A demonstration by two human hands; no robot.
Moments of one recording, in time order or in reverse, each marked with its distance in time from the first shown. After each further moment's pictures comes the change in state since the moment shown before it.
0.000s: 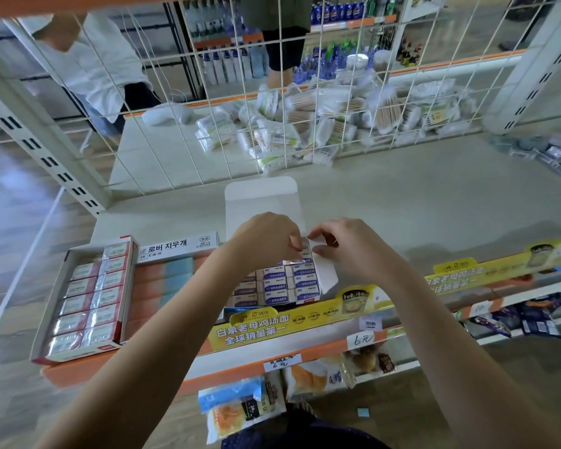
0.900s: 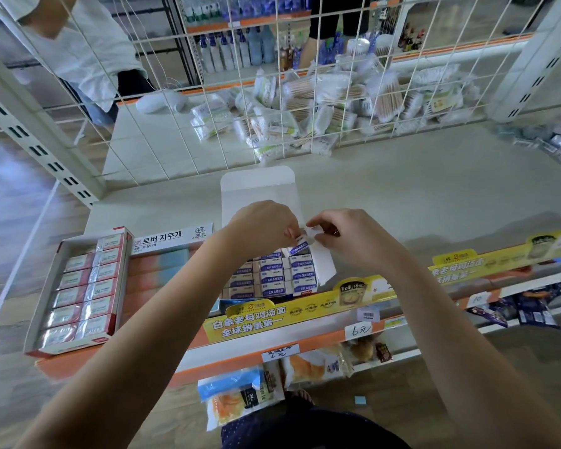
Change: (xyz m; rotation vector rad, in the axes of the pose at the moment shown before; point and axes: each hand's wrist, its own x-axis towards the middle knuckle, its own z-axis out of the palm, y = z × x) left_hand 0.001 0.004 -0.006 0.086 -0.036 0.009; right_hand -0.001 0.004 -0.001 0.091 -0.004 0.007
